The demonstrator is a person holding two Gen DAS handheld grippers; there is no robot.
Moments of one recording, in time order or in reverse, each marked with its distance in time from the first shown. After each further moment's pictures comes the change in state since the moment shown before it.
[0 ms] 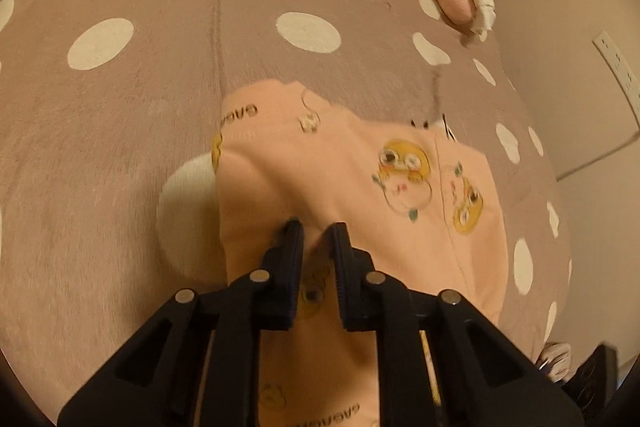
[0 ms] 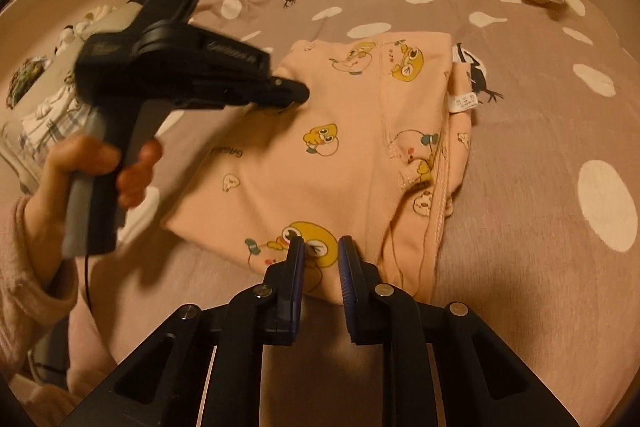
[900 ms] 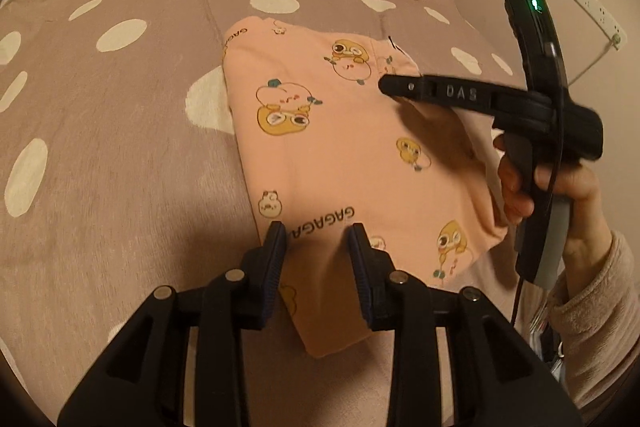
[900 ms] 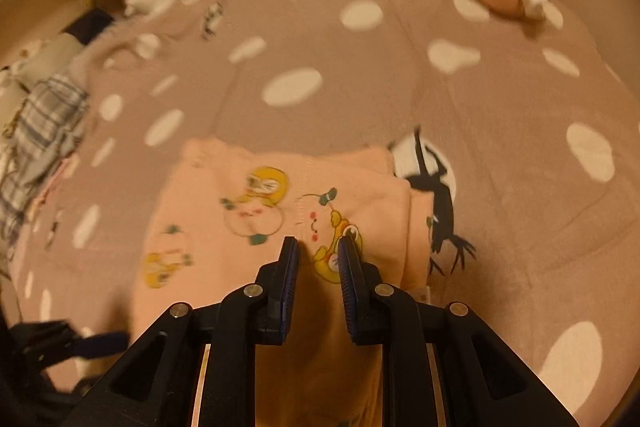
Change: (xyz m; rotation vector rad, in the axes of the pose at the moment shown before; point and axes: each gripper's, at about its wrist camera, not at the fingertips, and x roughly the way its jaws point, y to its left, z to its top) left arm -0.053 -0.011 -0.098 0.239 -0.004 0.030; right arm 0.055 -0.041 0.107 0.148 0.009 -0.178
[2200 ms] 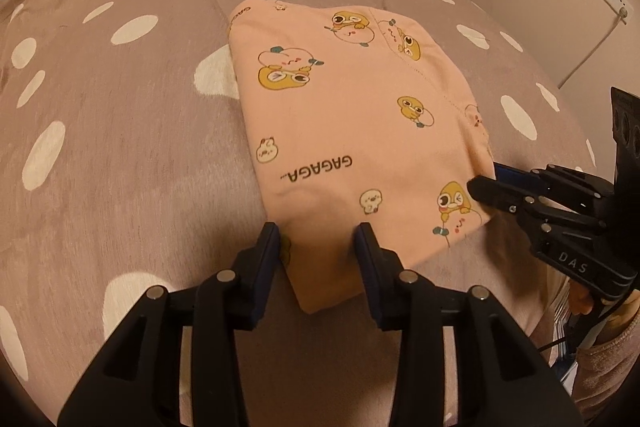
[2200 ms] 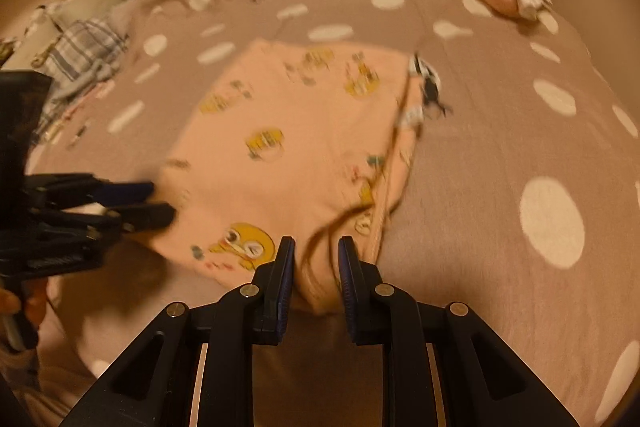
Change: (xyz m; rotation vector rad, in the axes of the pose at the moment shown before) left arm -0.001 -0.010 -0.024 0.028 0.006 0.088; right arm -0.062 0.010 -0.103 -0.153 -0.001 0.007
